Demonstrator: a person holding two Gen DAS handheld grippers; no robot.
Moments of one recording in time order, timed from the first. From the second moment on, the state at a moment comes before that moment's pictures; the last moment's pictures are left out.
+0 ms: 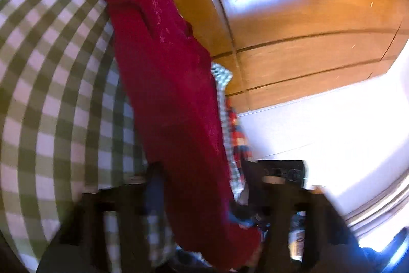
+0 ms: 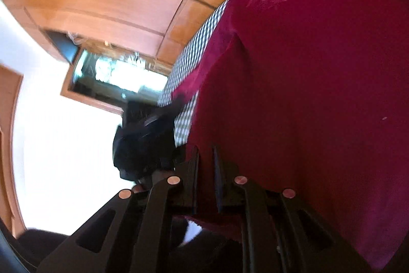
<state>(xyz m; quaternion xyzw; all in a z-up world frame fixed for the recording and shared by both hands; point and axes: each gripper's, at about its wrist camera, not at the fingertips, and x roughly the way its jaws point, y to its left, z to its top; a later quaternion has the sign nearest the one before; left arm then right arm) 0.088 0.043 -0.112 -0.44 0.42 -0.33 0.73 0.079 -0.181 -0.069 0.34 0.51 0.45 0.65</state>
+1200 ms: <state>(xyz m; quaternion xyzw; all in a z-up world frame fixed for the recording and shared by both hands) 0.018 0.109 -0.119 -0.26 0.51 -0.16 0.80 0.003 -0.354 -0.098 0.10 0.56 0.12 0.81</state>
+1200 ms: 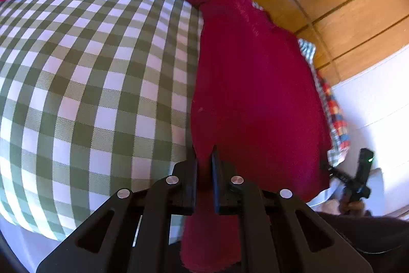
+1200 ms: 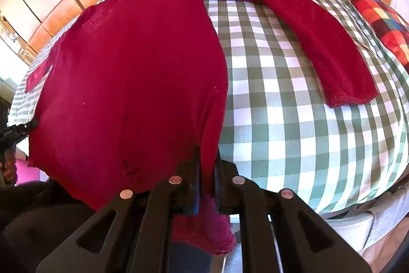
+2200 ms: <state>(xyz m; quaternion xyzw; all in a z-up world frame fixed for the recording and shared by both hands) 0.090 0.010 -0.066 -0.16 0.48 -0.21 0.84 0.090 -0.612 -0.009 0.24 0.37 -0.14 0.89</state>
